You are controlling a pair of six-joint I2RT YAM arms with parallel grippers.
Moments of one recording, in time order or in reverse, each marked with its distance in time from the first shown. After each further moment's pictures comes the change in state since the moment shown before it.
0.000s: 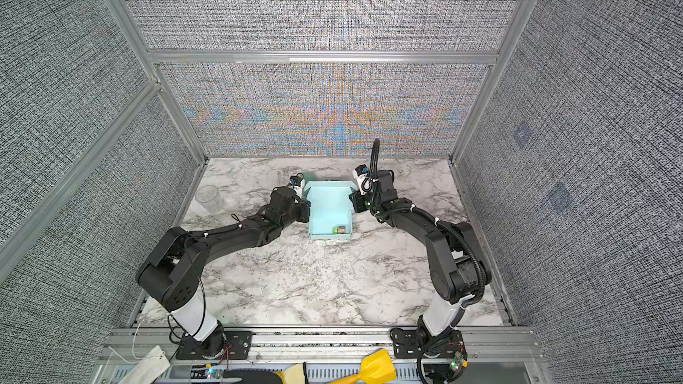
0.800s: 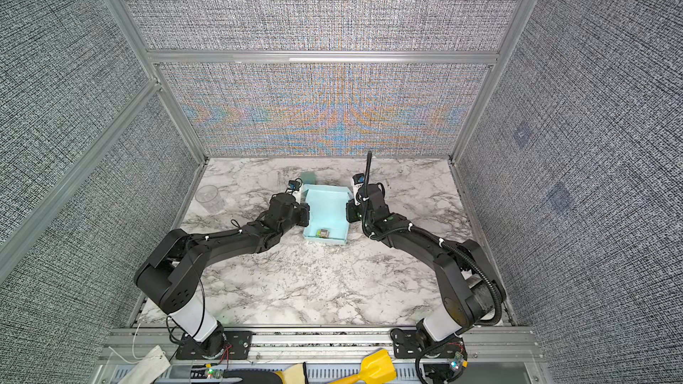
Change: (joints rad) left arm -0.021 -0.022 -0.089 0.110 -0.032 -0.011; right arm 0.157 -0.161 -0.179 0.111 0.342 0.126
